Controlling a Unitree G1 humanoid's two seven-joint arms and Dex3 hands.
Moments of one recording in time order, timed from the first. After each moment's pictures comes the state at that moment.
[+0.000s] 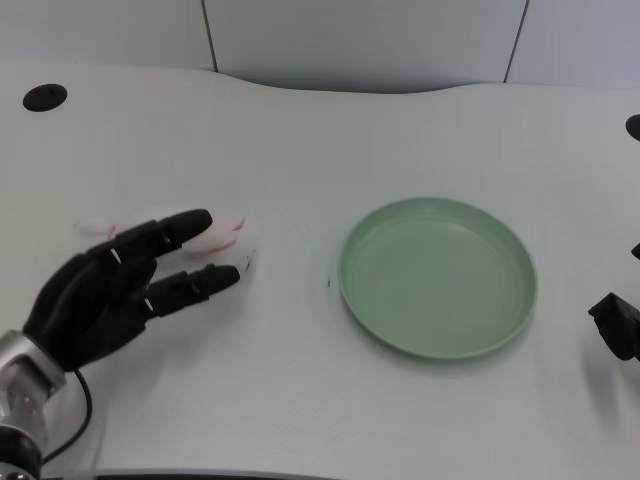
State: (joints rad) left arm -0.60 0.23 0.36 1.15 -0.36 -0.22 -1.08; right arm -0.51 -0.27 -0.53 1.21 0.50 -0.04 1.14
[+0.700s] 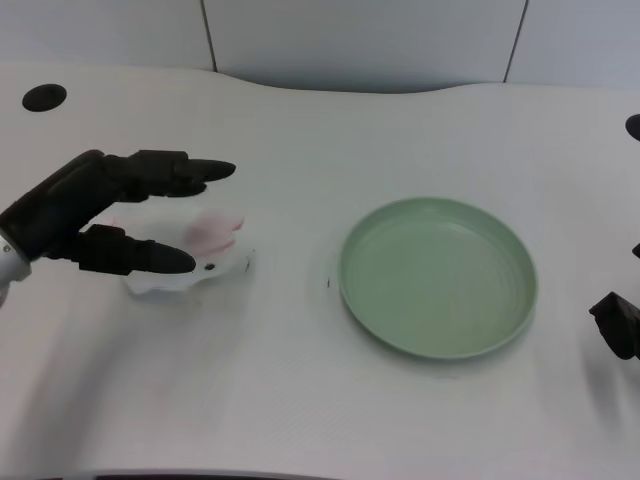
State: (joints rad) left arm -0.72 0.43 0.03 1.07 0.26 -0.98 -0.49; right arm -0.51 -0.27 -0.53 1.21 0.50 -0.05 1.14
